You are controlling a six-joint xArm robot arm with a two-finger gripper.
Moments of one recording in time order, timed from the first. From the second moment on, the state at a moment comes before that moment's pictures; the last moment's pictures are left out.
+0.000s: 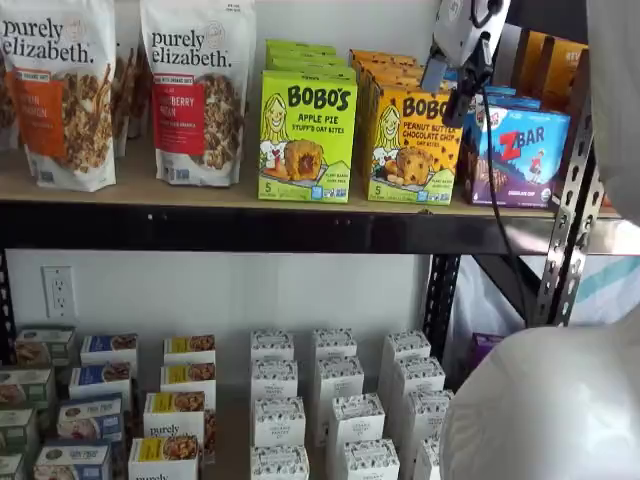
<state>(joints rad) -0.09 -0.50 -1.34 0.16 1.63 -1.61</state>
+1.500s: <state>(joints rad) -0.07 -0.30 -1.51 0.09 1.56 -1.62</state>
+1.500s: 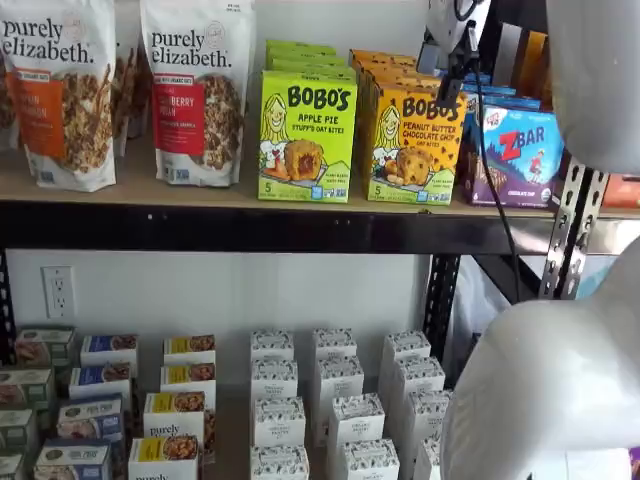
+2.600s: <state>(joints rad) -0.10 -0.18 -1.60 0.06 1.62 -1.65</state>
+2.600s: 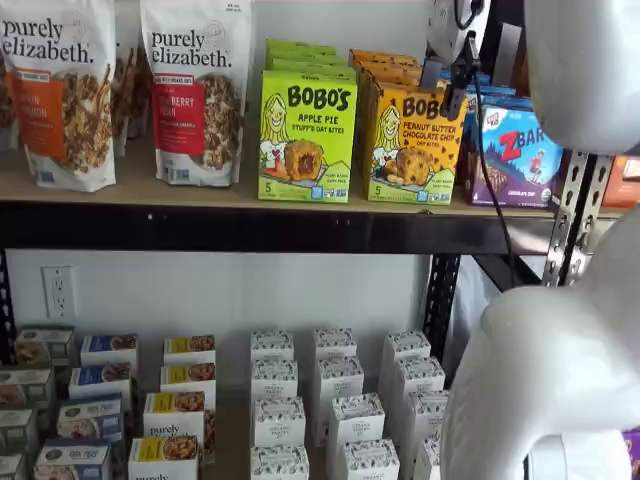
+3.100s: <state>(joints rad) -0.11 -0.12 -1.66 0.05 1.68 -1.66</state>
